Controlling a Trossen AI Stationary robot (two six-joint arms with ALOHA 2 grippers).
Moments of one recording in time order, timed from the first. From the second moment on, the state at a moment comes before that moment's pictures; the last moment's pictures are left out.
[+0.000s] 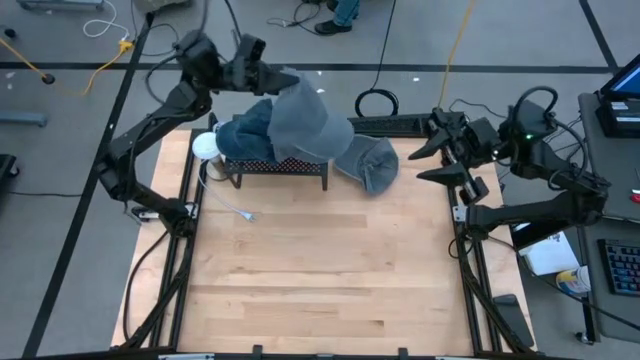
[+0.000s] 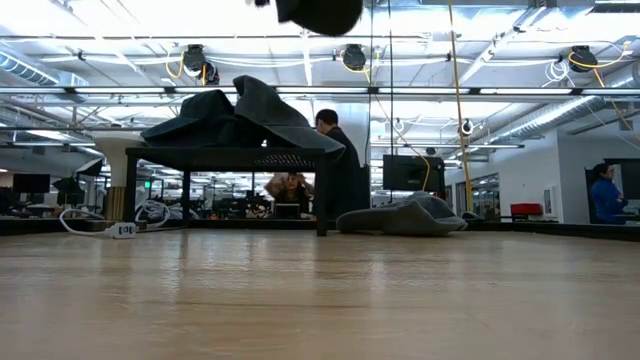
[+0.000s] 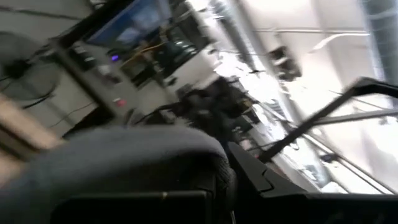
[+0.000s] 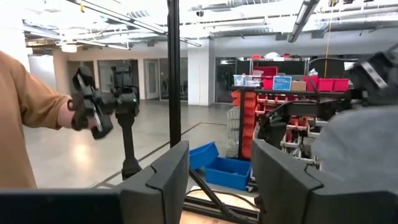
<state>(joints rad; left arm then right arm) 0.73 1.46 1.61 0.15 0.92 -1.10 -0.23 0.93 1.32 -0.14 -0.57 0.12</state>
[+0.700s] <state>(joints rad) 0.79 1.60 1.61 -0.32 0.81 -0.74 -0.23 0.93 1.32 -0.17 -0.57 0.12</state>
